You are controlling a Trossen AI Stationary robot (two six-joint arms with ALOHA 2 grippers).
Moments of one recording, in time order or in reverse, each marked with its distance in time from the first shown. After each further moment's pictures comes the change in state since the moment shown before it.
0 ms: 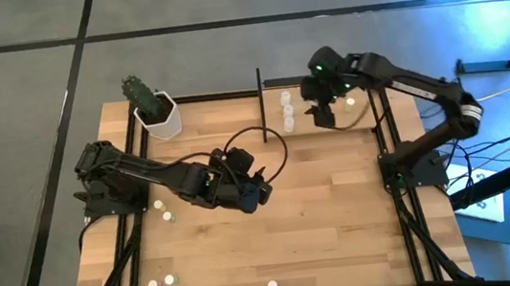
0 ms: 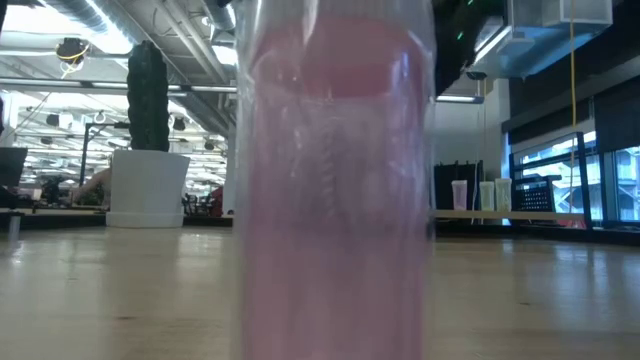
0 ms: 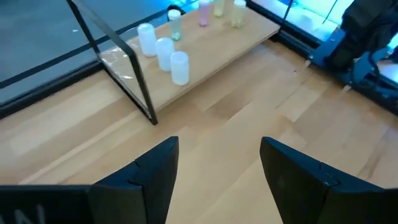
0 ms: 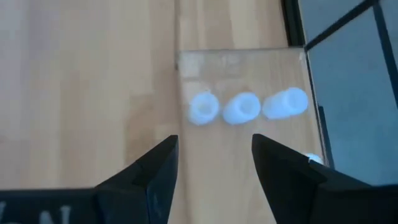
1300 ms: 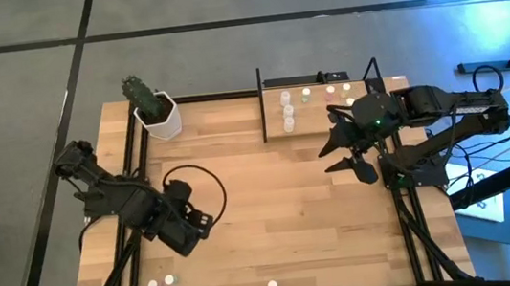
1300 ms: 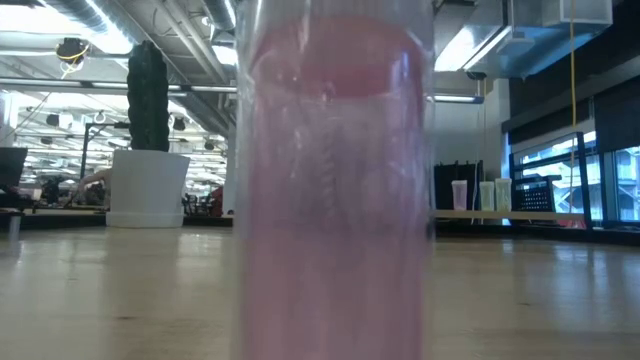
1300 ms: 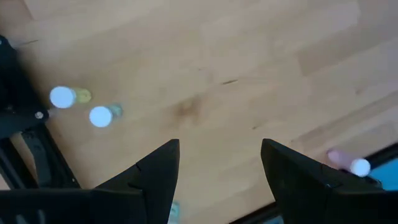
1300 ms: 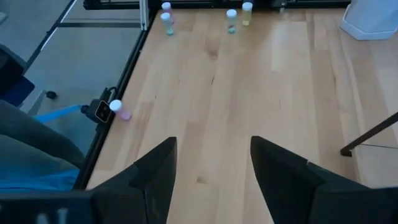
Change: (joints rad) left arm -0.313 -0.172 0.000 -0.647 0.553 -0.885; right arm 0.626 -0.300 0.000 0.041 -0.027 0.497
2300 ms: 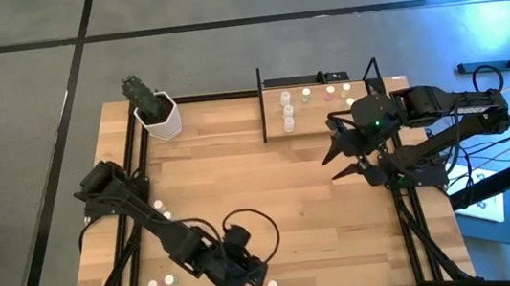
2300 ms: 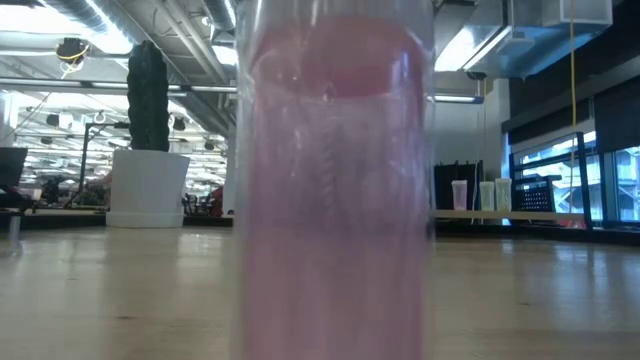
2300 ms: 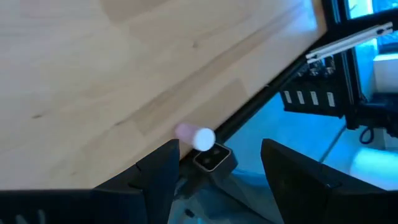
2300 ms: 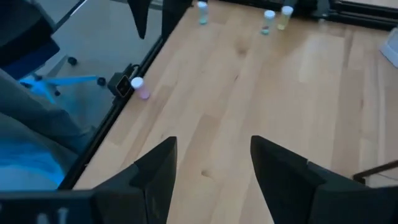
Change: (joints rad) left arm -0.031 0.316 0.000 0.809 -0.054 0.145; right arm 0.000 0.001 0.000 -0.032 -0.113 -0.194
